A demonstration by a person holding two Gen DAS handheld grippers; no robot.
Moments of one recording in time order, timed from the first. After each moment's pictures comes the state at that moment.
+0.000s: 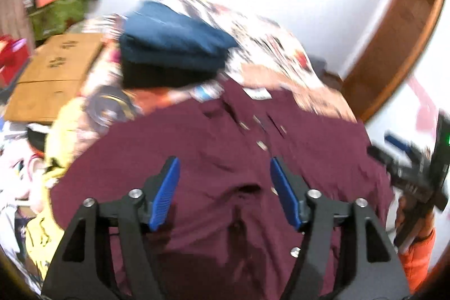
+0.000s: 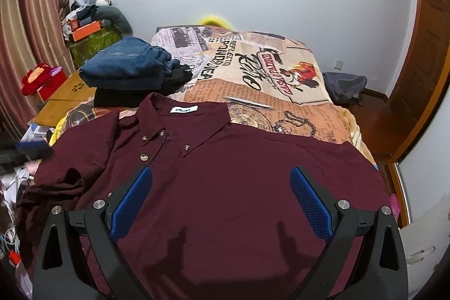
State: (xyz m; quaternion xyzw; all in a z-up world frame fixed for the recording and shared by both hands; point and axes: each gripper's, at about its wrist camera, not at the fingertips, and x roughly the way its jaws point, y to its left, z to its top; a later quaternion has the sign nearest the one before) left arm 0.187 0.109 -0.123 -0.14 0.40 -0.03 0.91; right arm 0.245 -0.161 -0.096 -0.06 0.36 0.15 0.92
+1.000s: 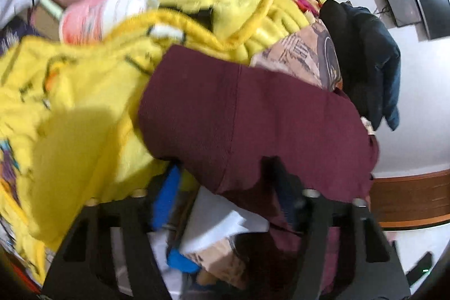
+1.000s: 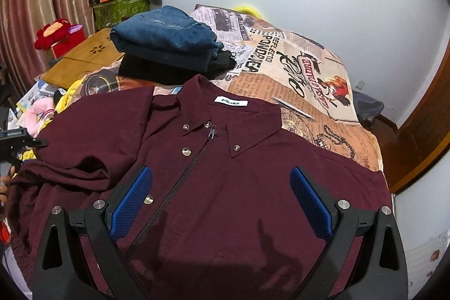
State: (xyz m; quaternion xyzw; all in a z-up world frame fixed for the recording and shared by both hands) left arm 0.133 0.318 -0.318 -0.48 0.44 0.15 0.74; right arm 0.244 -0.076 -0.113 -0.15 0.38 0.19 0.89
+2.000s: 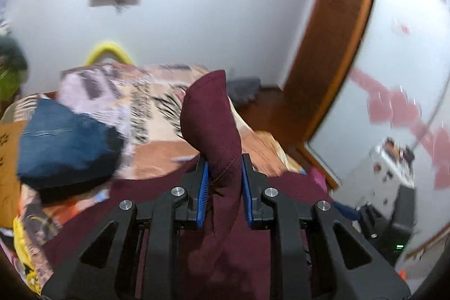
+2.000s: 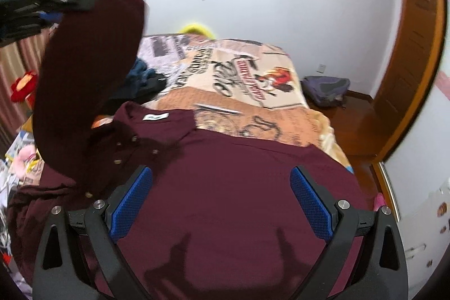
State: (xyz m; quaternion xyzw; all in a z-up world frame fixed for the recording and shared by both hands) left arm 0.320 -0.062 -0.025 -0.05 0.33 -0.22 0.92; right arm 0.239 -0.213 -0.080 -0.05 0.35 0.10 0.93
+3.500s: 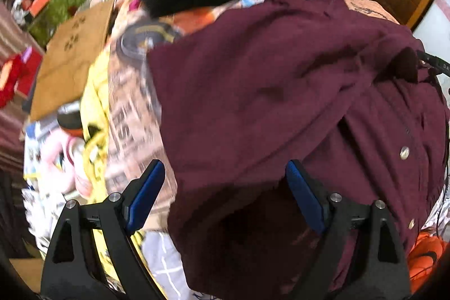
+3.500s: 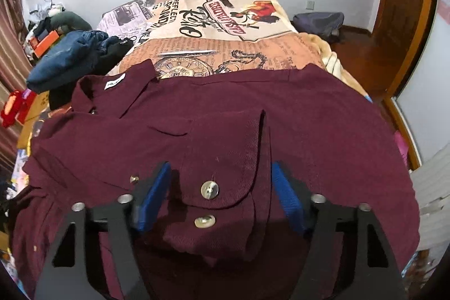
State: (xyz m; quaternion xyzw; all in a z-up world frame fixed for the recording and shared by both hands) left arm 0.182 0.155 -0.209 0.02 0.57 -0.02 0.82; right arm 0.281 -0.246 -0.159 0.03 0.46 0.08 0.89
